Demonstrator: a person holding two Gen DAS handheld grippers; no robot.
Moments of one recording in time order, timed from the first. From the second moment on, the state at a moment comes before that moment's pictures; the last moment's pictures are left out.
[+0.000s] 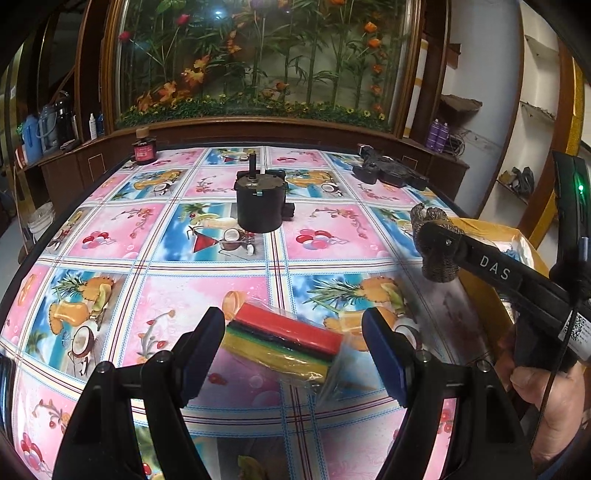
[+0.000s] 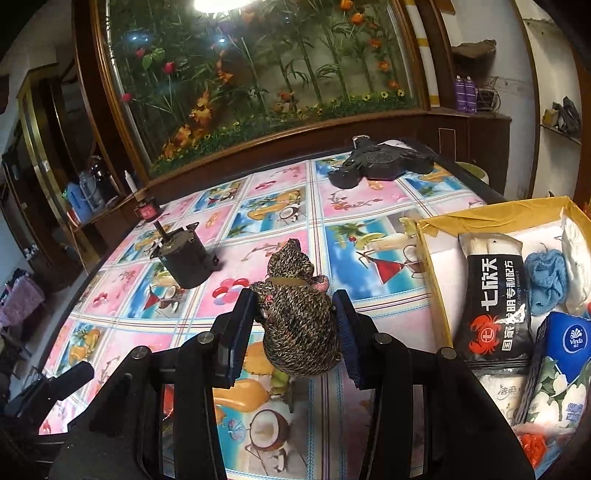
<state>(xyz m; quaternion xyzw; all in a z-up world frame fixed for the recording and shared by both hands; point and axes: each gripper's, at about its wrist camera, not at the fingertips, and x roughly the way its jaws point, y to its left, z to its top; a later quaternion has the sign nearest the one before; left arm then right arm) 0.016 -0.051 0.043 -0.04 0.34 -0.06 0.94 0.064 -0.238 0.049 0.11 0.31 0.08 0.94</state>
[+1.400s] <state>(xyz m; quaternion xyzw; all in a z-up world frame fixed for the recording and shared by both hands) 0.025 -0.080 0.013 0.03 0.42 -0.10 0.90 0.057 -0.253 0.059 0.15 0.31 0.12 0.93</state>
